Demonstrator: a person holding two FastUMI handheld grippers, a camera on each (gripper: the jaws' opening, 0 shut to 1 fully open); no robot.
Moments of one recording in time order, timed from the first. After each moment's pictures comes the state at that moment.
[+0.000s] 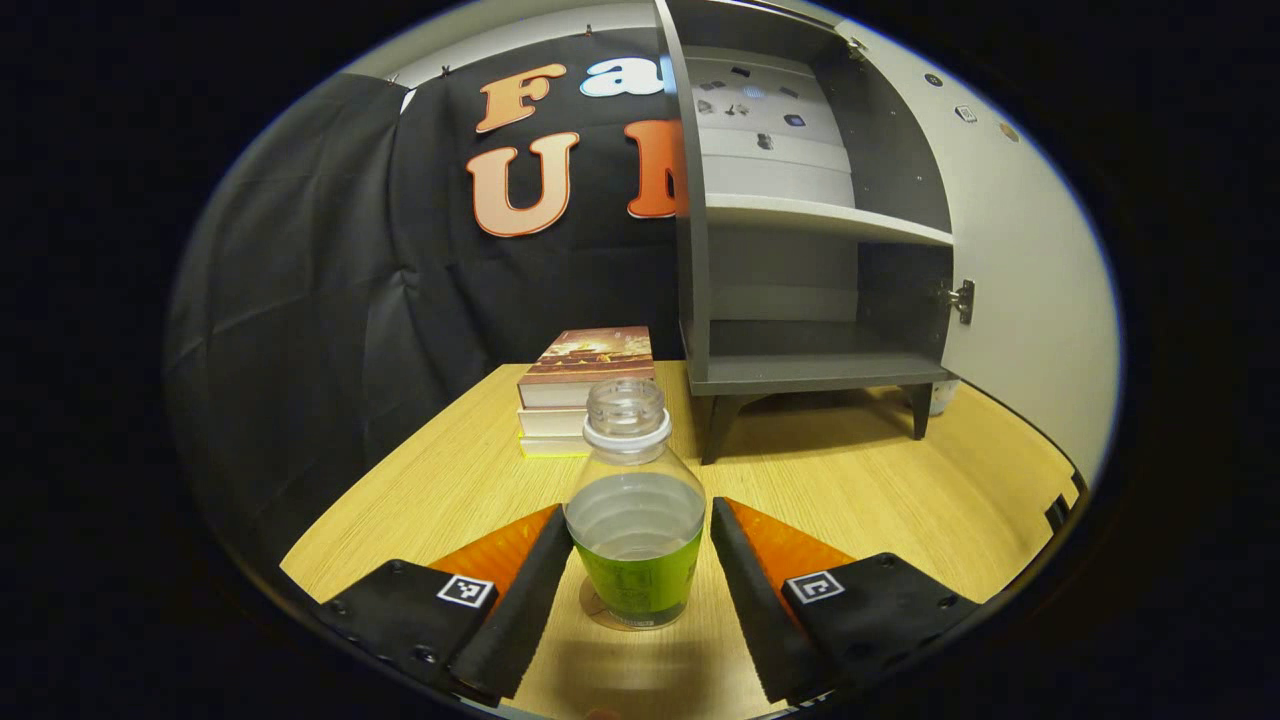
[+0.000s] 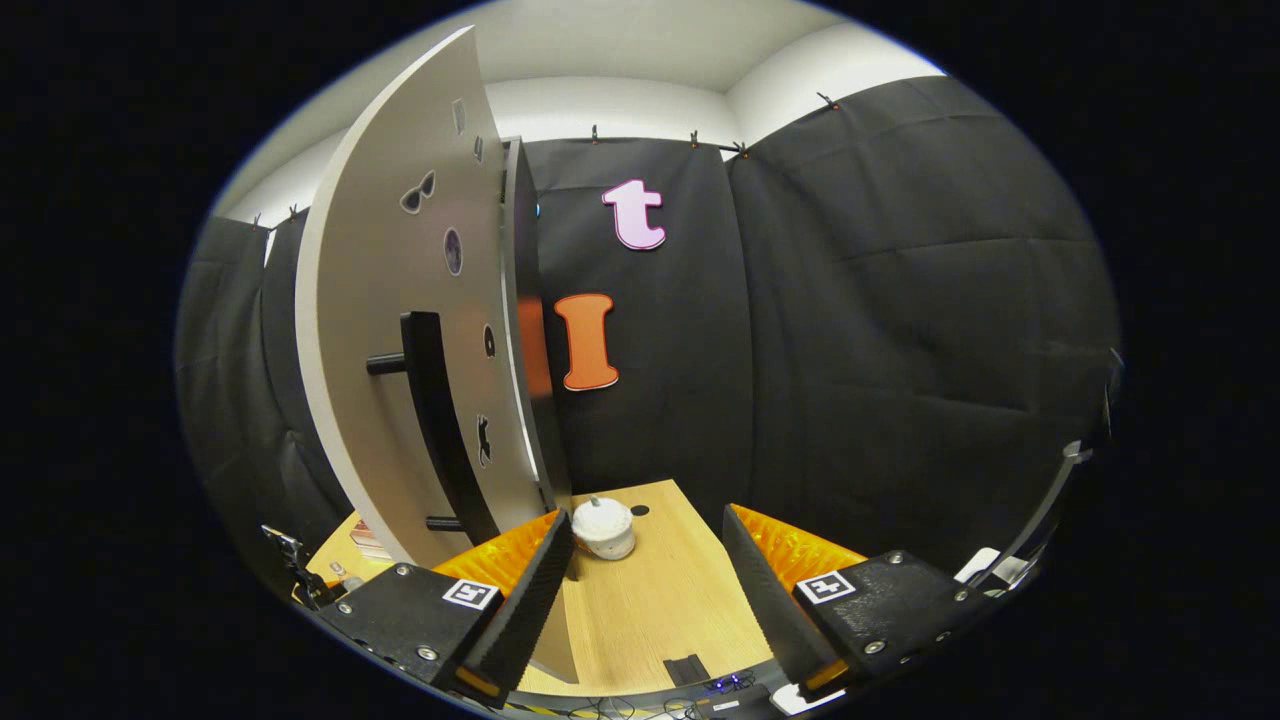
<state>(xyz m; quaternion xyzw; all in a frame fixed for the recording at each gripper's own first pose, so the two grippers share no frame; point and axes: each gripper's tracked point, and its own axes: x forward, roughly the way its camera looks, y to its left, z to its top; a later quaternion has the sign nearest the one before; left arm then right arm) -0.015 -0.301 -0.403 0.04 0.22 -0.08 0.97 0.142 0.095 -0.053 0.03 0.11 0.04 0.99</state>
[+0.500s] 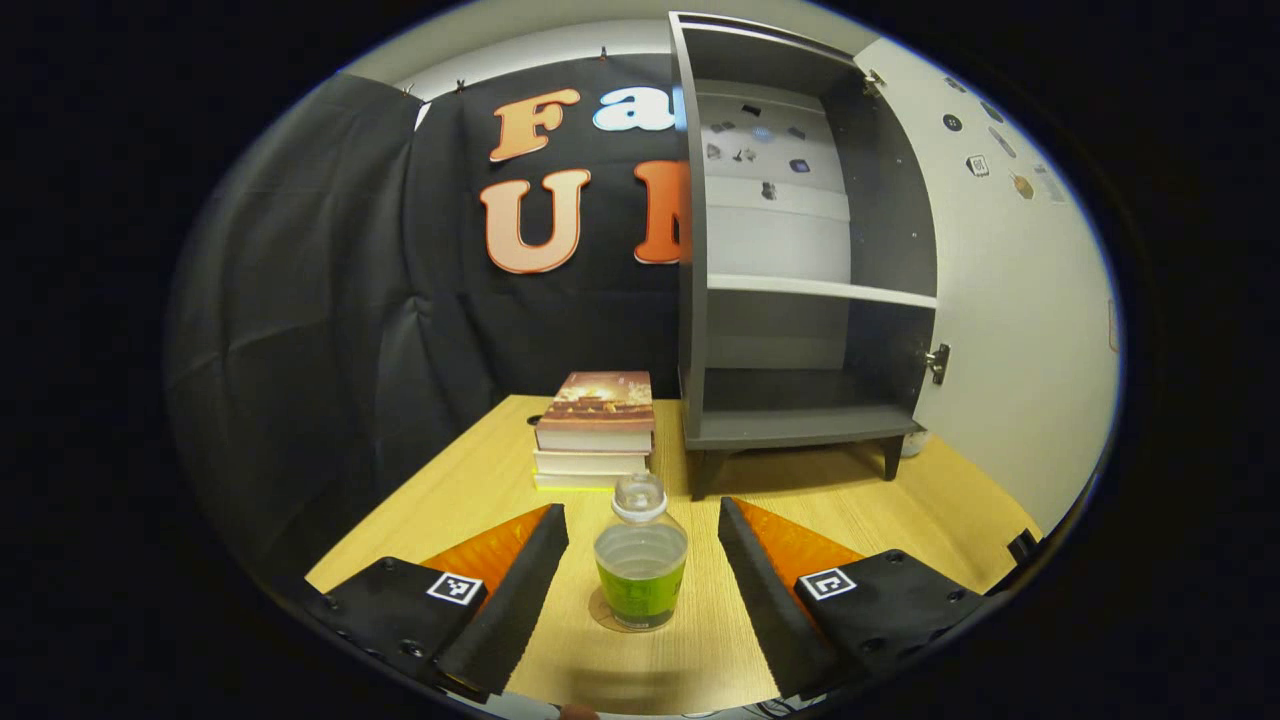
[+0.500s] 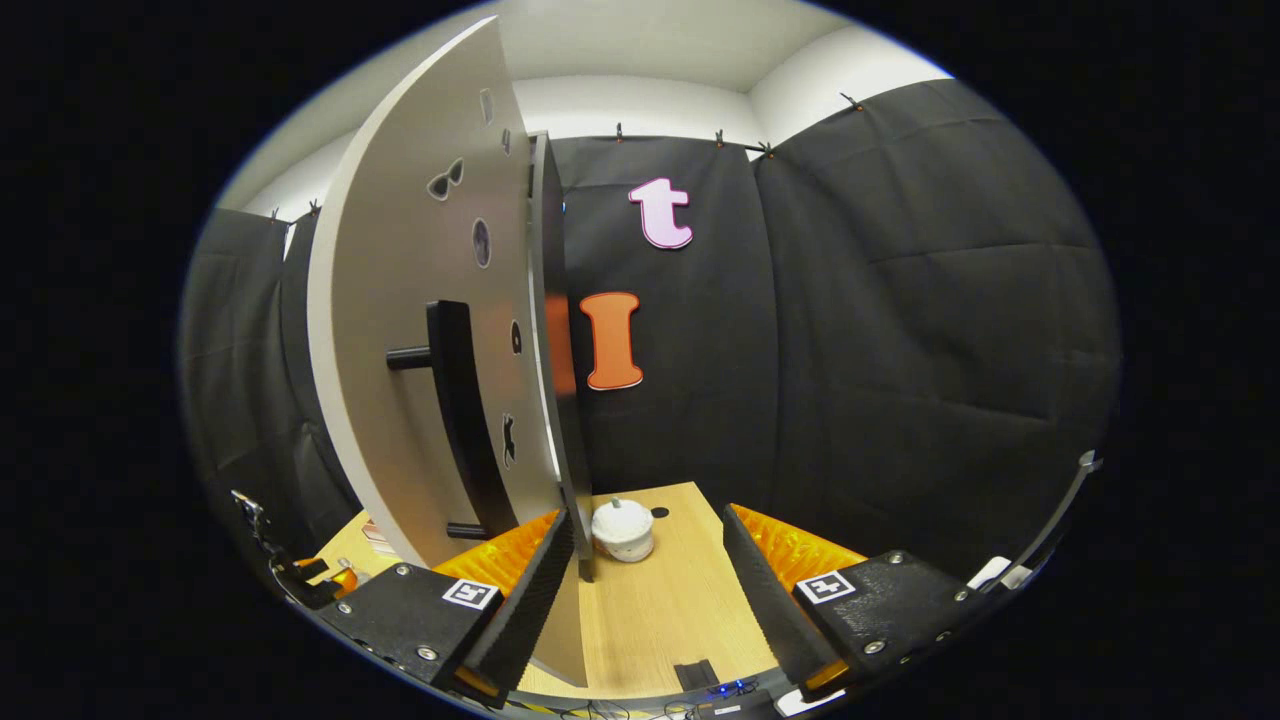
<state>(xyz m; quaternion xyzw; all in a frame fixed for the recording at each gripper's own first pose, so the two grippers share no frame) -0.031 -0.293 -0.317 0.02 0.18 -0.07 0.98 0.148 0.113 -0.059 0.02 0.11 0.08 0.99</state>
